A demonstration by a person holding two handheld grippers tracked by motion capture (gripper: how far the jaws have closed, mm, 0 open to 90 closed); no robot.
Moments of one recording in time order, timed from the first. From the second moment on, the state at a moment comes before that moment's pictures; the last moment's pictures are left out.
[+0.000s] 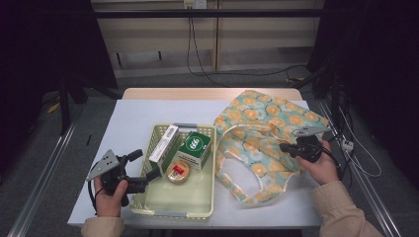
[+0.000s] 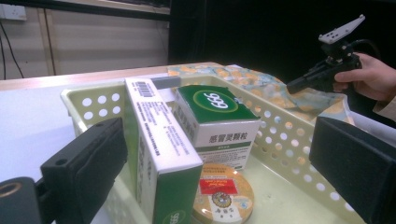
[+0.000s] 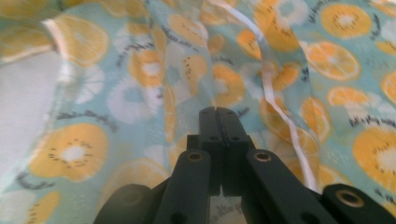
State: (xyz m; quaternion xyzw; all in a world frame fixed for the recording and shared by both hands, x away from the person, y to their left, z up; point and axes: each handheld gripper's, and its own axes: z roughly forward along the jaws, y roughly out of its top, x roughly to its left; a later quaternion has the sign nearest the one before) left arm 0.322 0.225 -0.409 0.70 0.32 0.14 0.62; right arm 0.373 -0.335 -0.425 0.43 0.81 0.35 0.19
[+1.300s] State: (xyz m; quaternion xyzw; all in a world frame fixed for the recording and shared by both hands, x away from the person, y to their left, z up) left arm 0.317 0.230 -0.409 0.71 0.32 0.14 0.62; right arm 0.377 -0.319 -0.428 0.45 0.78 0.36 0.24
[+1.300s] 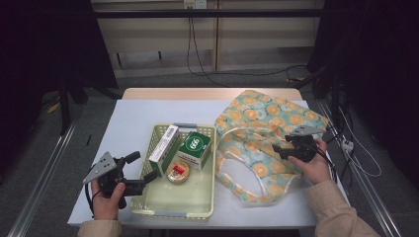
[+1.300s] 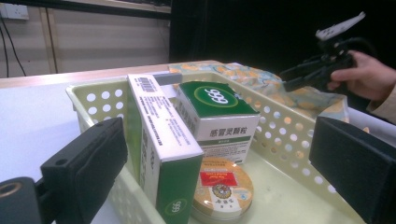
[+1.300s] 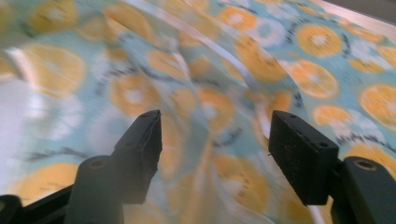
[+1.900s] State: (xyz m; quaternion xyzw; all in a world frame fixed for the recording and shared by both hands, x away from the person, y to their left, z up) left arm 0.315 0.230 -0.410 0.71 0.32 0.14 0.61; right arm 0.395 -0.263 -0.435 0.36 0.84 0.36 0.18
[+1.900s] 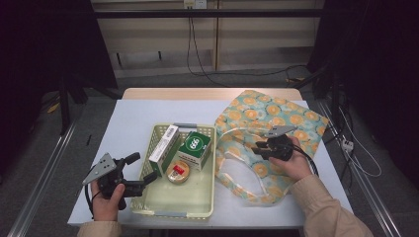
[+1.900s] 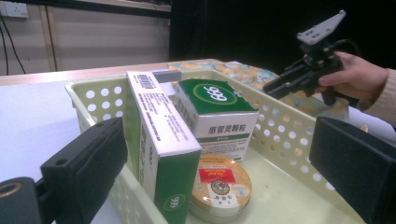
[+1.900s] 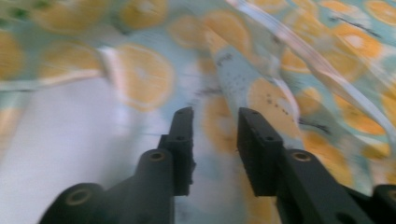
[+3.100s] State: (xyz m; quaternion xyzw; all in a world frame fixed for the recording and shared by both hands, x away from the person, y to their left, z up) left arm 0.315 0.229 -0.407 0.70 0.32 0.14 0.62; right arm 0.384 -0.283 -0.395 0.36 0.85 0.37 0.15
